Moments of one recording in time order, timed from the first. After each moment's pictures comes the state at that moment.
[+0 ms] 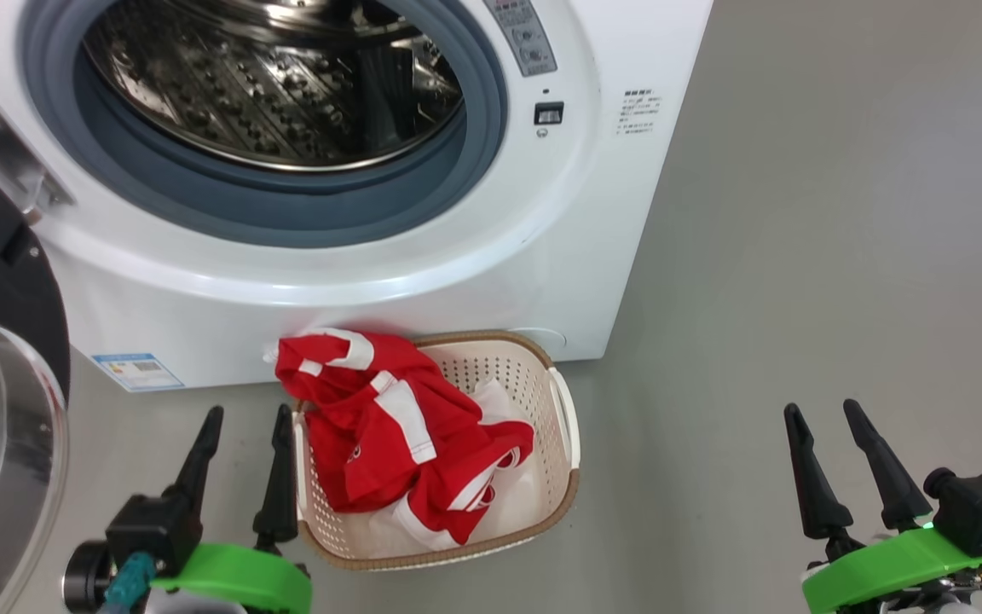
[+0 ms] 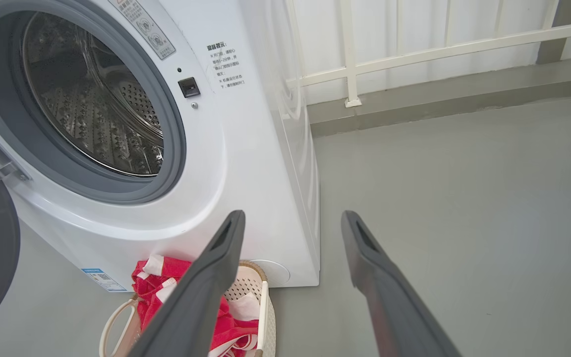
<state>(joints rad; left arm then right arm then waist) -0.20 0.03 -0.04 0.33 -0.20 -0.04 -0.26 -0.02 -0.09 0.00 0.23 0.43 0.13 -0.26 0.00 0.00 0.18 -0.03</state>
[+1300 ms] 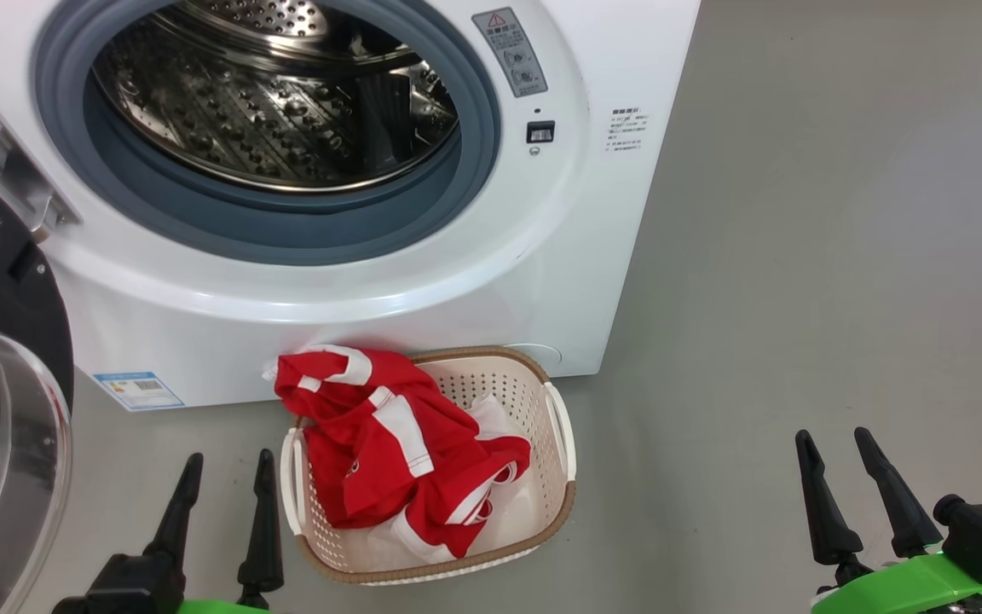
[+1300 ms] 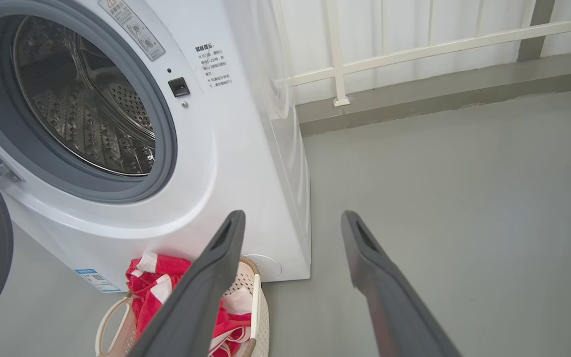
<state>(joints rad) -0.04 0.04 -0.01 0.19 -0.19 -0.01 -0.26 0.04 -0.08 -0.02 0.22 0.43 0.13 -0.26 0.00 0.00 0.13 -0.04</state>
